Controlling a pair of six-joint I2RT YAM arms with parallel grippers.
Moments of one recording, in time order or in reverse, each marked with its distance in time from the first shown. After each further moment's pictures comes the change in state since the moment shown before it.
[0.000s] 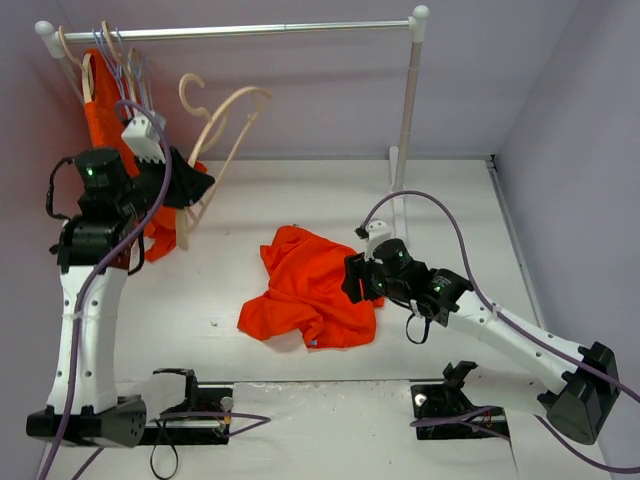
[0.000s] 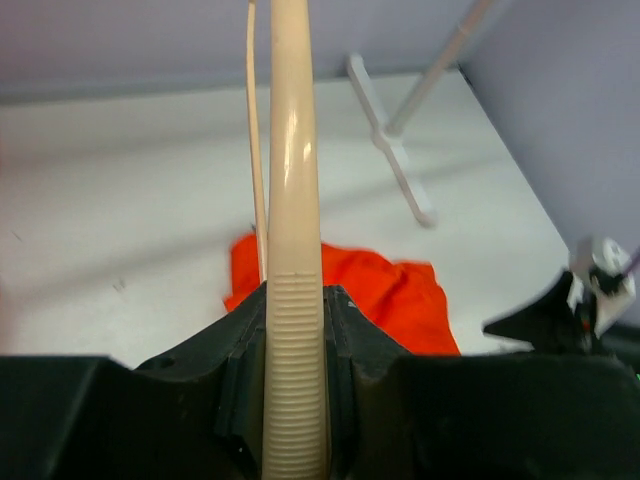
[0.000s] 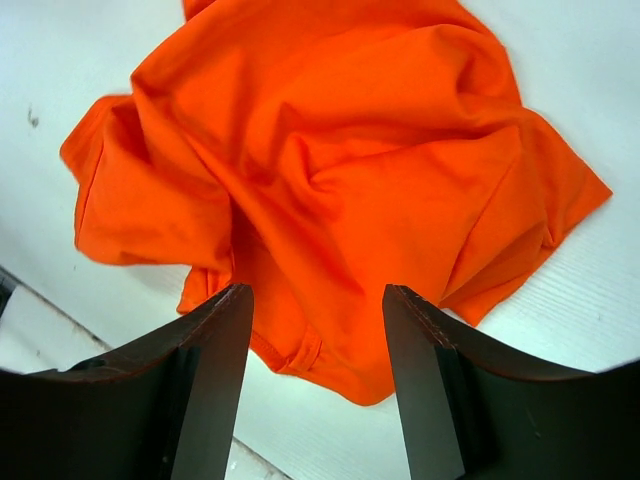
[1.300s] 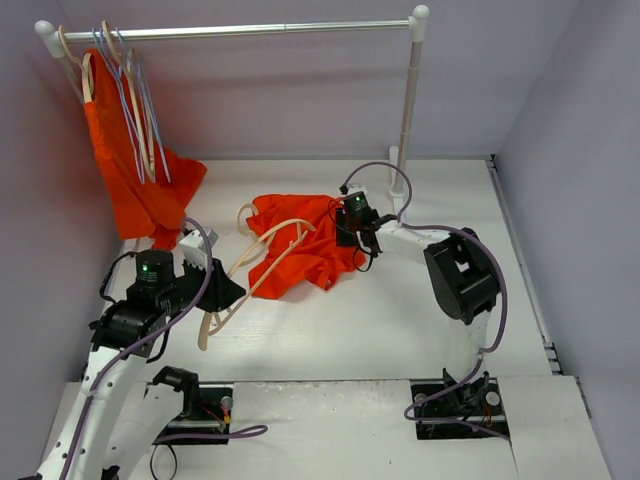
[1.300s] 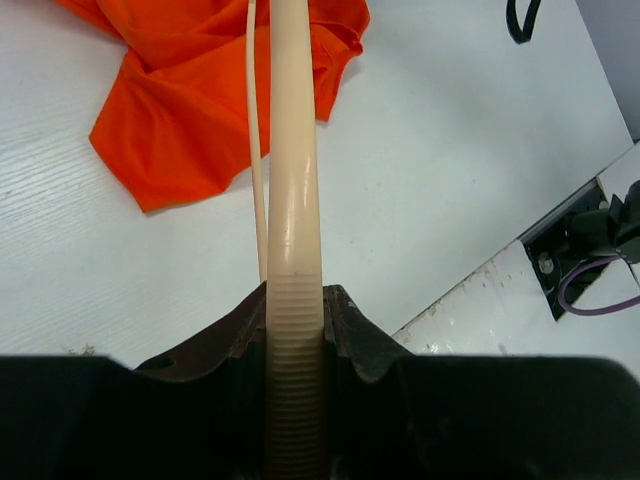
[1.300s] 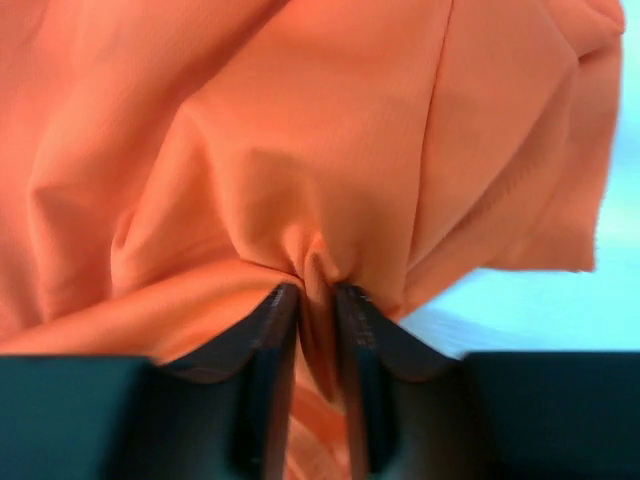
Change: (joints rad) left arm -0.217 -0.503 -0.752 -0.068 -0.003 -0.007; right arm -0.270 0.887 0.399 0.345 0.020 0.040
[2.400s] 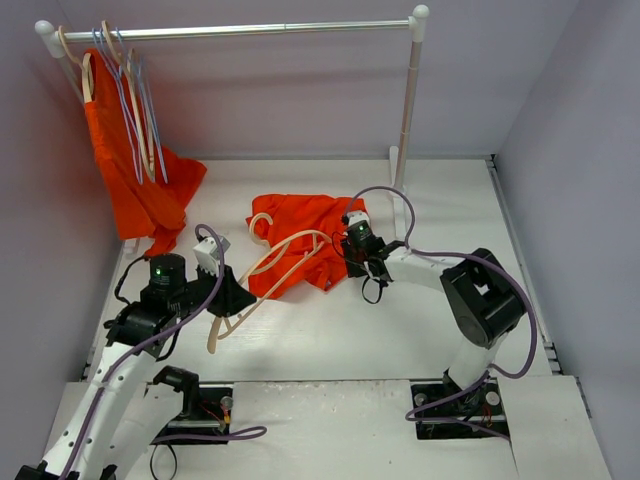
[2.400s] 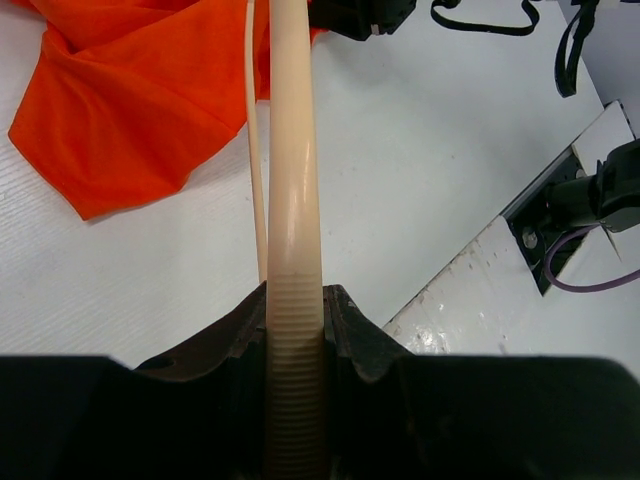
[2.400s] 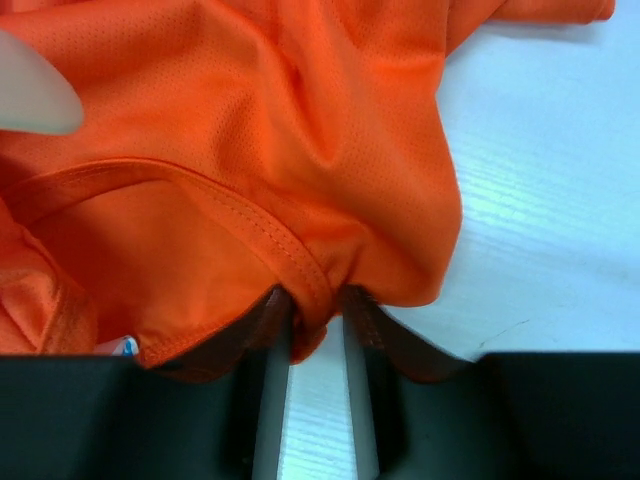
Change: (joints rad) left arm -0.032 0.001 -0.139 0.136 0.086 -0.016; right arm 0.073 -0.219 -0.298 -0.024 0.082 -0.113
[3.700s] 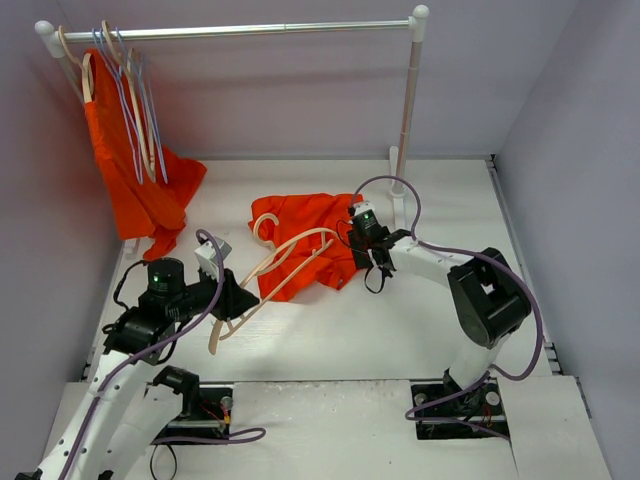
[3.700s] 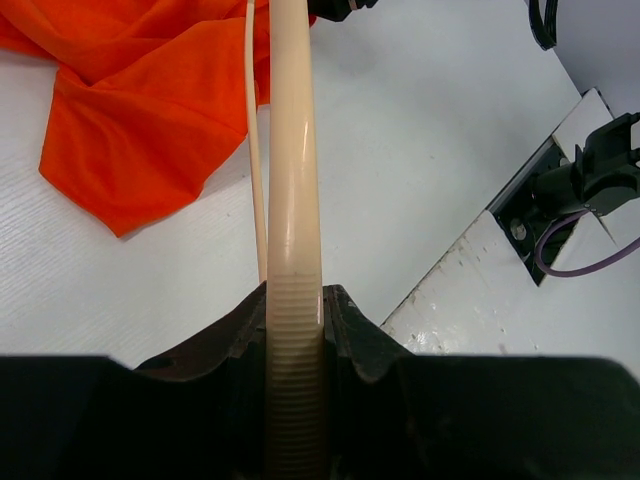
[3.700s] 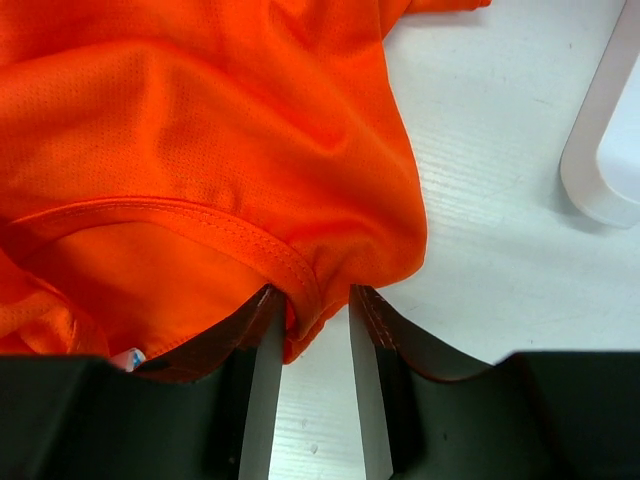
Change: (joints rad) left arm -0.035 -0.039 -0.011 0.035 0.024 0.013; right arm -0.042 -0.014 0.085 -0.144 0.078 -0.078
